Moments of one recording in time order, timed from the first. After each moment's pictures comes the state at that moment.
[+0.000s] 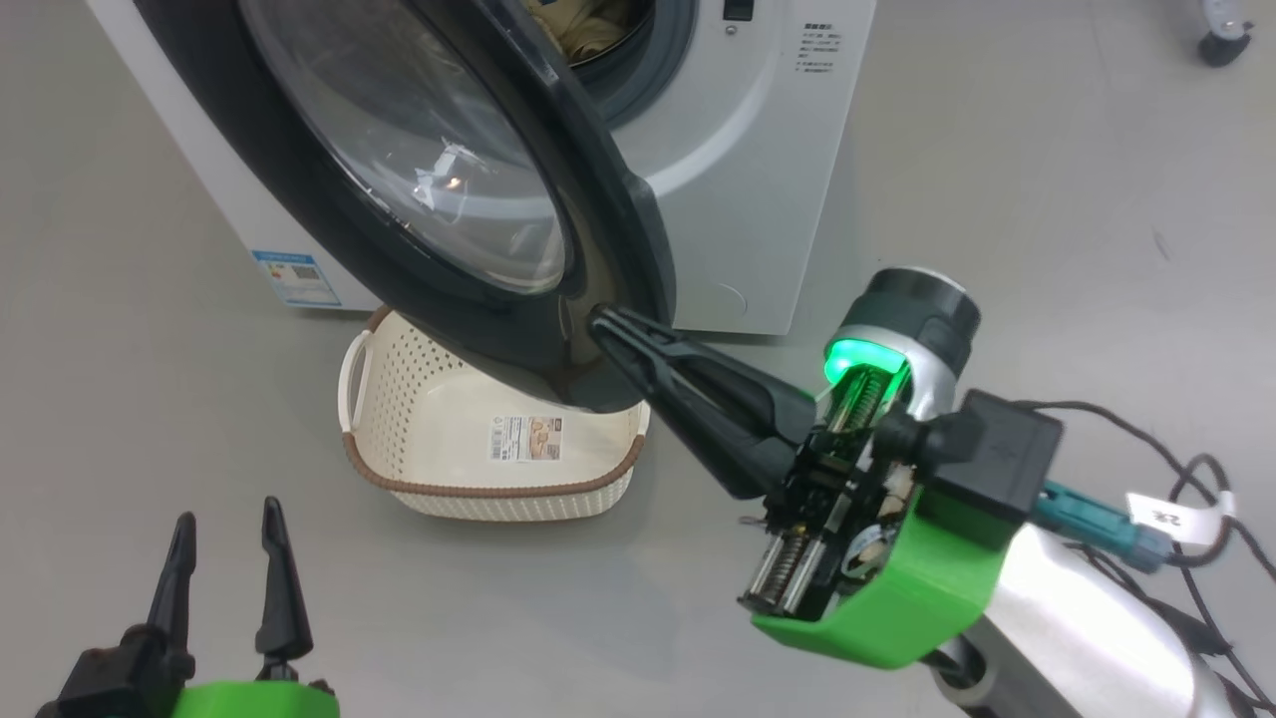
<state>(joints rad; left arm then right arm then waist) 0.05 0.09 0.02 0.06 -0.23 -0.08 -0.25 -0.49 -0.20 0.70 -0.29 0.37 0.13 -0.23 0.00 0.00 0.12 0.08</state>
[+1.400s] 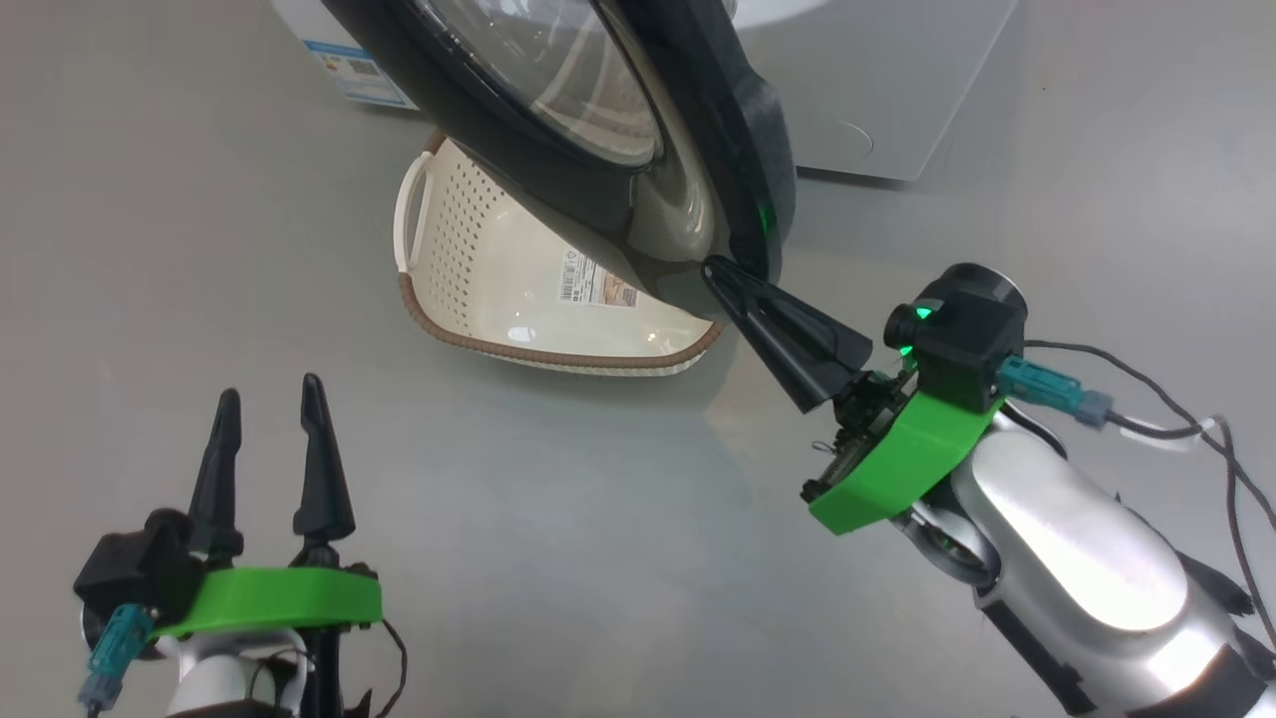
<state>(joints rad) -0.15 0.04 -0.03 0.11 -0.31 -0.12 -0.25 -0.53 -0.22 0.66 0.13 0.42 0.13 -0.25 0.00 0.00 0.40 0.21</state>
